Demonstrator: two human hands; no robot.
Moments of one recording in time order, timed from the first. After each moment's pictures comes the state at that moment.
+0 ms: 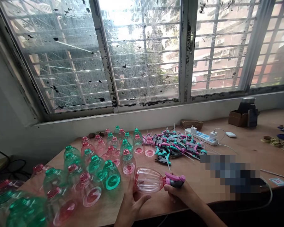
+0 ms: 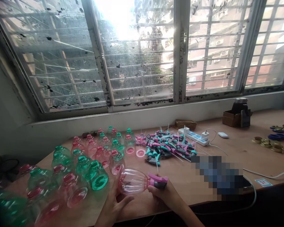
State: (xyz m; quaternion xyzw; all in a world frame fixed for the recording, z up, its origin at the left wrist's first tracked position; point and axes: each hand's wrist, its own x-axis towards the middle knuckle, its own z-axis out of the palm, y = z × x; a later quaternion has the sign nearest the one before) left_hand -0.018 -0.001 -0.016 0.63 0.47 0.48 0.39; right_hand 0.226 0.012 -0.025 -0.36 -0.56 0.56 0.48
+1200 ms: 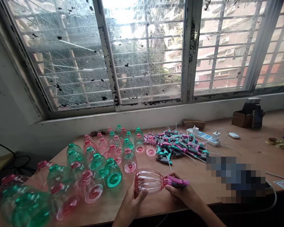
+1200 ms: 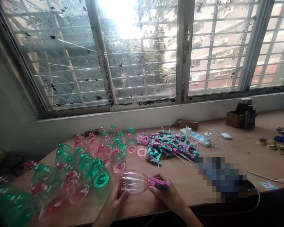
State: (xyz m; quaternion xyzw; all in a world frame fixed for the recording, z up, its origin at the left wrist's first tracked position) left_hand -0.020 -0.010 0.002 0.64 0.45 0.44 0.45; right_hand 0.224 0.008 -0.018 -0.38 -0.57 0.54 0.49
